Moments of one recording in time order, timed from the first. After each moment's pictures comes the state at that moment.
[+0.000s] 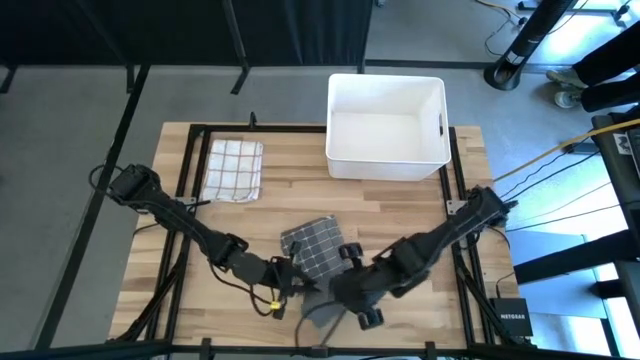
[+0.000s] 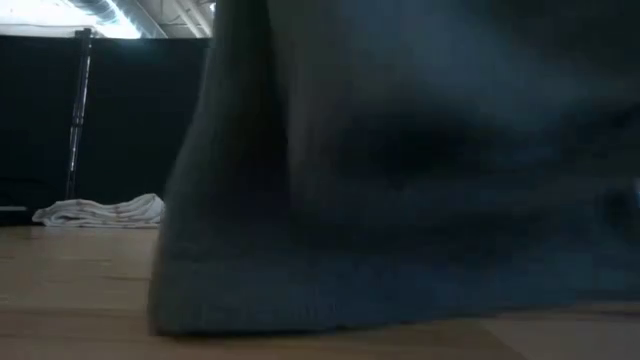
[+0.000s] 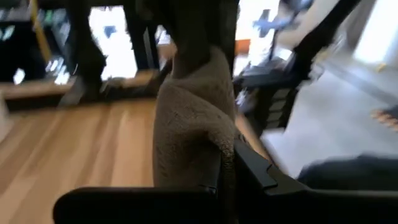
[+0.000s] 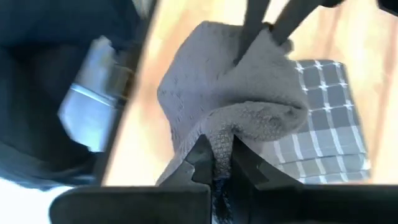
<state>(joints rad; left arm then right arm) -0.55 1.63 0.99 0.43 -0.35 -0.08 0.57 1.92 2.00 -1.14 0.11 0.27</state>
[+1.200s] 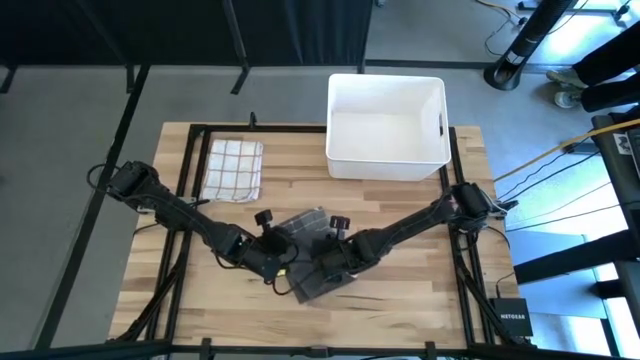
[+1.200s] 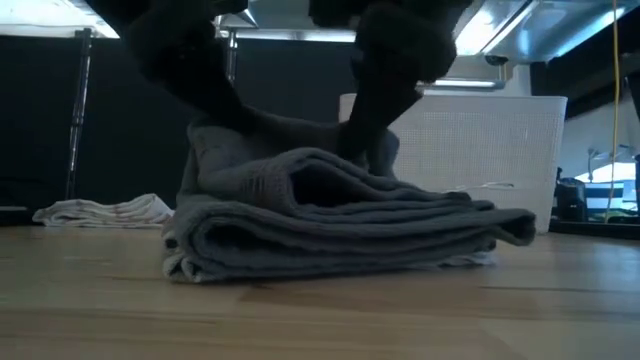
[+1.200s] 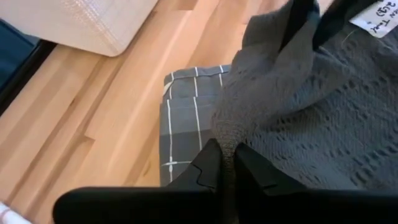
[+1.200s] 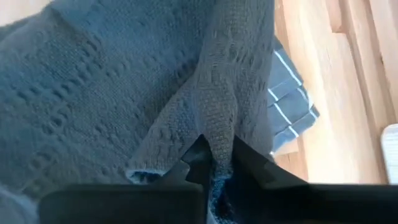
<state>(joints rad) -0.48 1.61 0.99 -0.41 -0.76 -0.54 0.38 2.01 1.54 -0.75 0.46 0.36</state>
